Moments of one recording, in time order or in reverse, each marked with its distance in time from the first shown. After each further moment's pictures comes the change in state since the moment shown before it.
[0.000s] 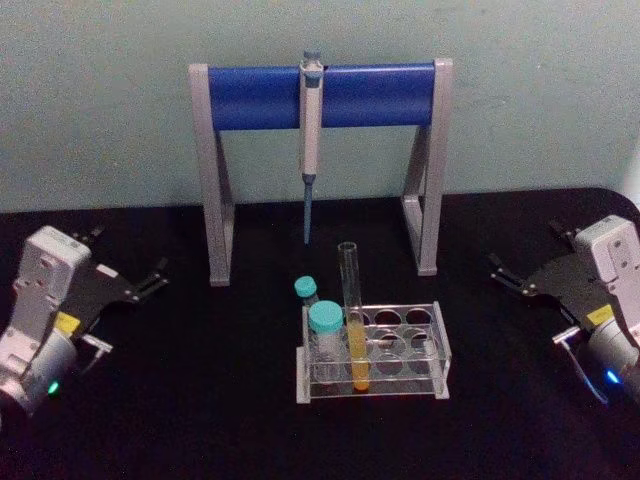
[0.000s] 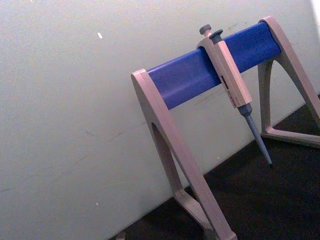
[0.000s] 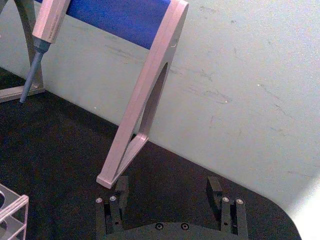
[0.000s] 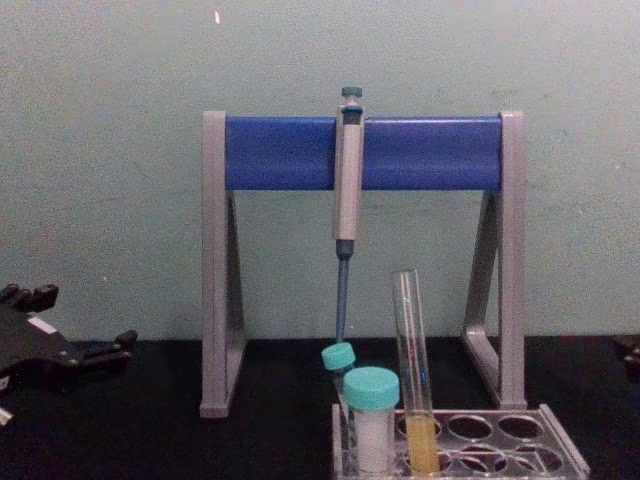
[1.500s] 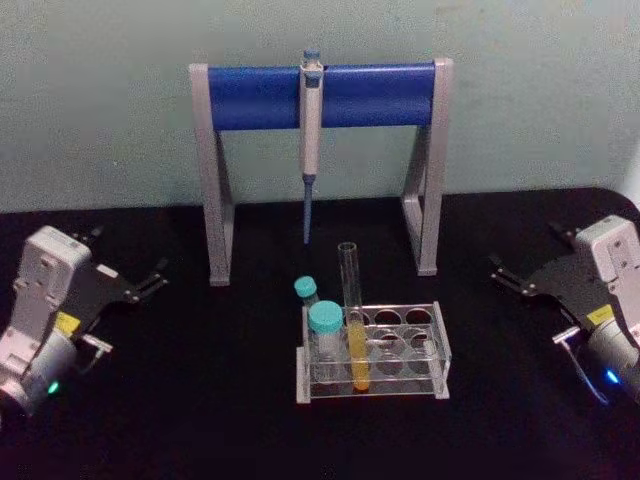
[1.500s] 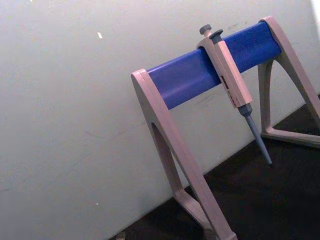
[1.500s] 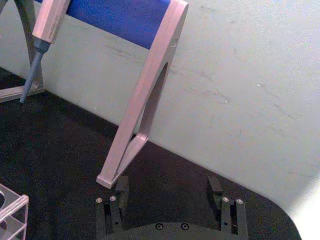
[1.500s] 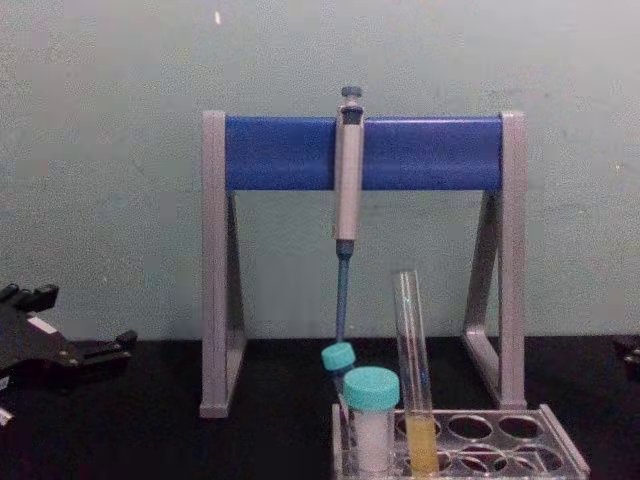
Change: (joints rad) left arm 0.000 0.000 0.000 0.000 0.000 0.000 0.000; right arm 0.000 0.000 0.000 0.000 0.000 0.000 0.000
